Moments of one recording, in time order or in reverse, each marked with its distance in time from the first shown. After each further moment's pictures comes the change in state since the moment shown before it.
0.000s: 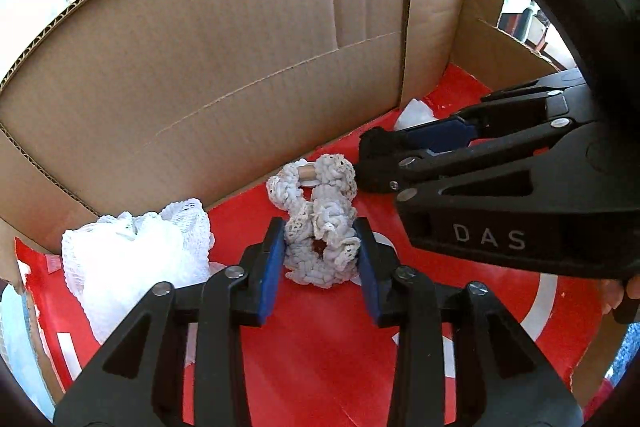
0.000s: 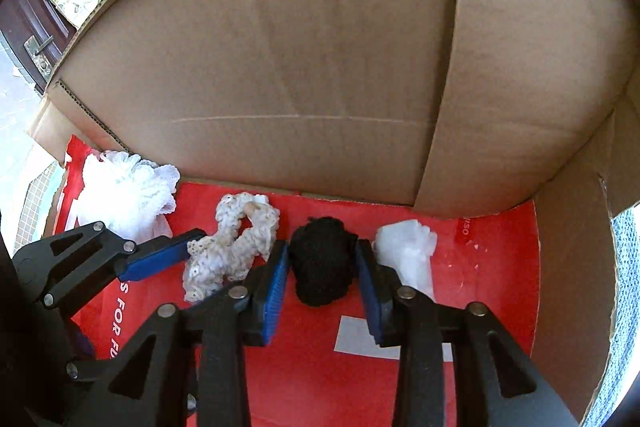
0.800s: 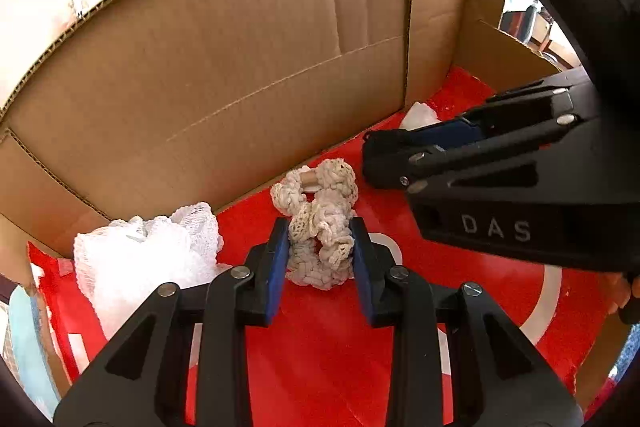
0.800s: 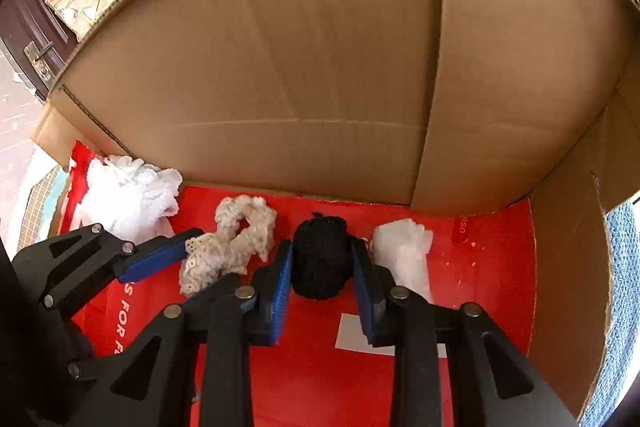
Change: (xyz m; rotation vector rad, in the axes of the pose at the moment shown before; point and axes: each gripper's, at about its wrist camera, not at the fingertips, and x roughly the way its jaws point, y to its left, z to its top) left arm -0.004 -0.012 0.002 0.011 0.000 0.035; right arm -0.002 -0.003 -0.006 0.011 -0.006 -0.001
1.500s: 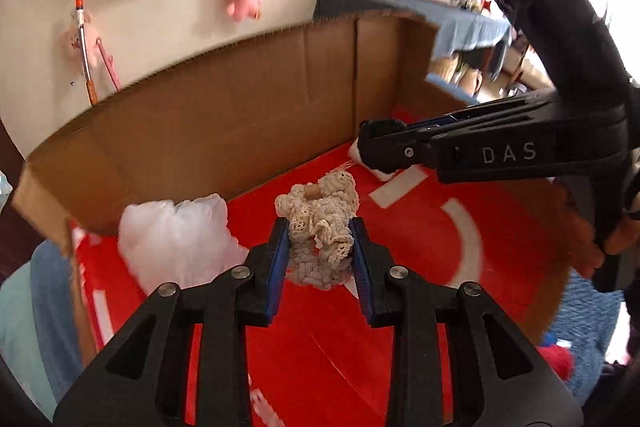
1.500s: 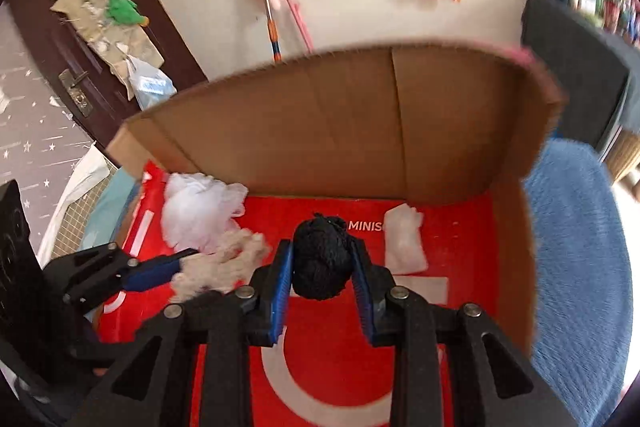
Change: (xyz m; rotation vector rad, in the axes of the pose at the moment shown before) left arm -0.064 0.015 -0.020 -0.010 -0.107 -0.087; right arm -0.063 -0.007 -0.013 0.048 -0.104 0.111
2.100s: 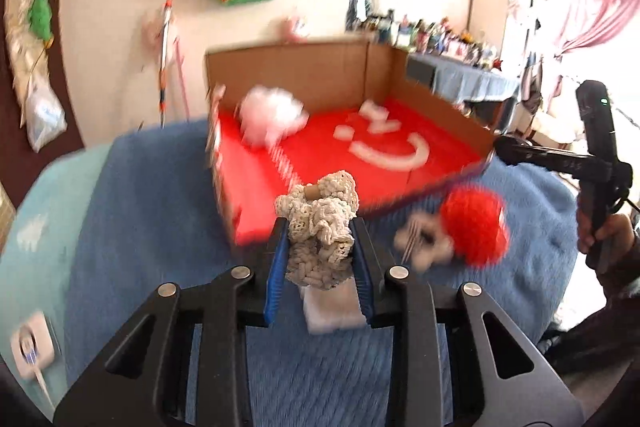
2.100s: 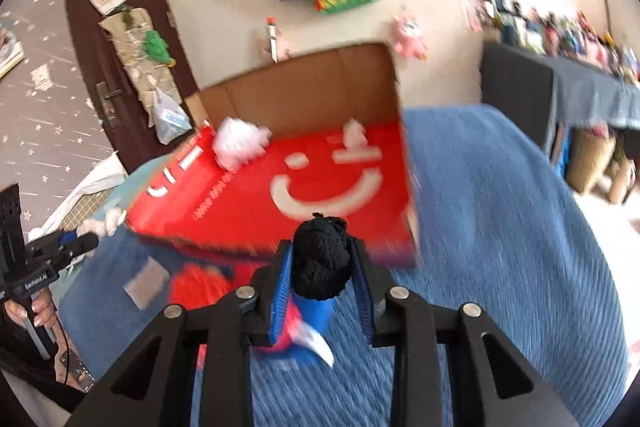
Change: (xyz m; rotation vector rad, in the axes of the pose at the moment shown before) left arm -0.187 -0.016 -0.196 -0.150 -0.265 0.059; right arm -0.147 0.005 -0.219 -0.068 -0.340 -0.046
